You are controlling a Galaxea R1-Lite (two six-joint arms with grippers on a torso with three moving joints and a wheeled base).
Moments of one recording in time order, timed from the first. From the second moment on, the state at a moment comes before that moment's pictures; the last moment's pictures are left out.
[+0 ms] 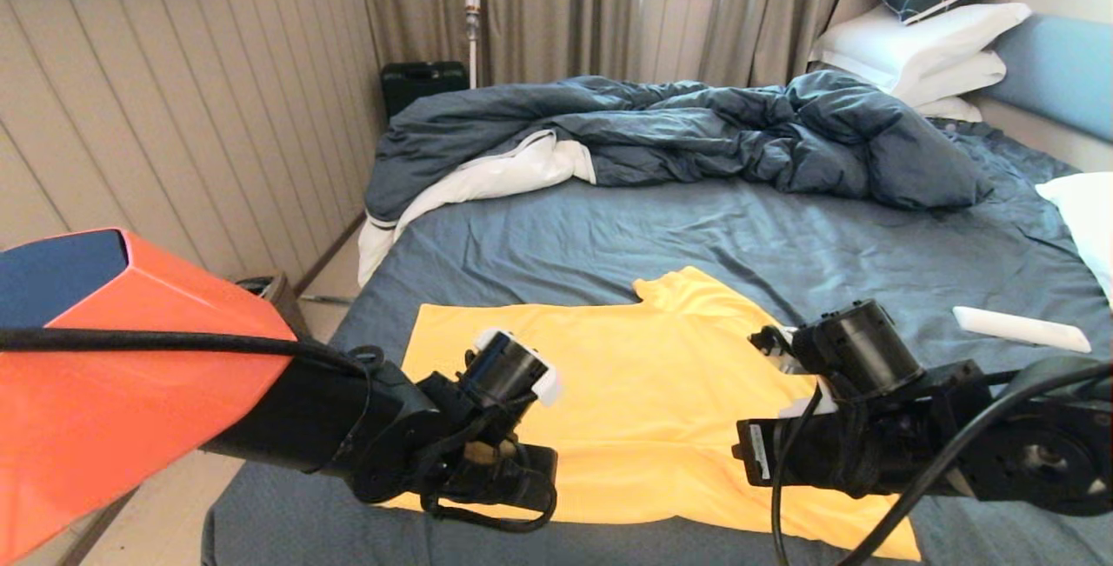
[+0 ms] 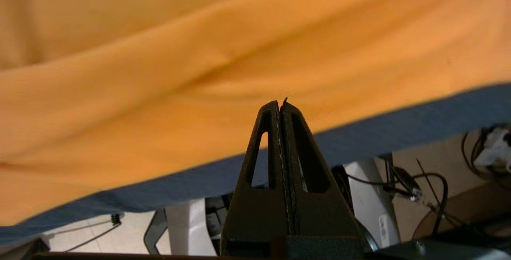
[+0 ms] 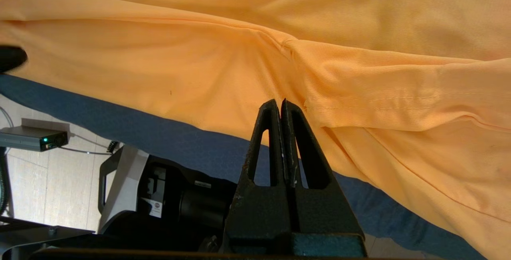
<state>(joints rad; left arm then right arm) -0.82 2.05 -1.06 0.01 0.05 -0.52 0.46 1.67 -0.74 -0.05 -0.02 0.37</state>
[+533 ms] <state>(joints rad) -0.82 2.10 -1.07 -0.02 0.06 -0.52 0.46 1.68 -0.73 -0.05 -0.01 0.38</state>
